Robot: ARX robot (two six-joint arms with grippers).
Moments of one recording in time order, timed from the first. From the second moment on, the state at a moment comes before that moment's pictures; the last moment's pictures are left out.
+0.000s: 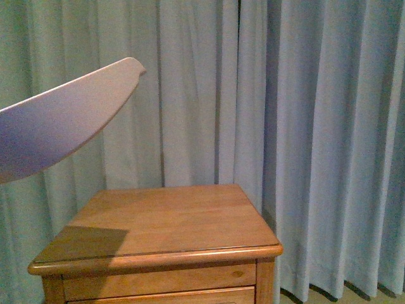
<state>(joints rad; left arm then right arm) 0.13 0.75 0.49 0.02 0.41 0.16 0.32 0.43 0.50 -0.22 0.42 0.25</state>
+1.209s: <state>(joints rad) 0.13 0.75 0.49 0.02 0.41 0.16 0.30 0.46 0.45 -0.17 0.52 0.27</state>
